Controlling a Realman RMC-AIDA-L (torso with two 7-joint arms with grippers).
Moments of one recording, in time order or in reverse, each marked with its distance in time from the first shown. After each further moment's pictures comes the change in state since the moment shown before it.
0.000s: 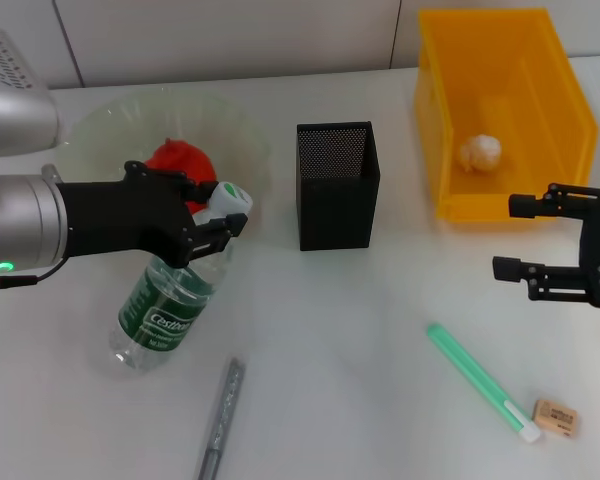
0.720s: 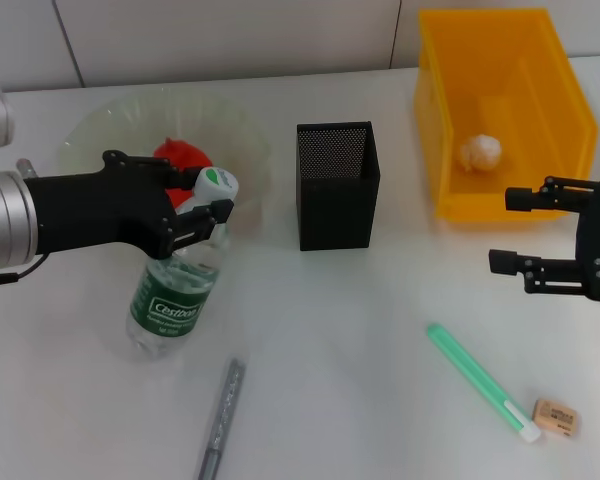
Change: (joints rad) left arm 0.030 -0.001 -0.062 -0.014 -0.094 0.022 0.093; right arm 0.012 0.000 0.000 0.000 0.003 0.004 0.006
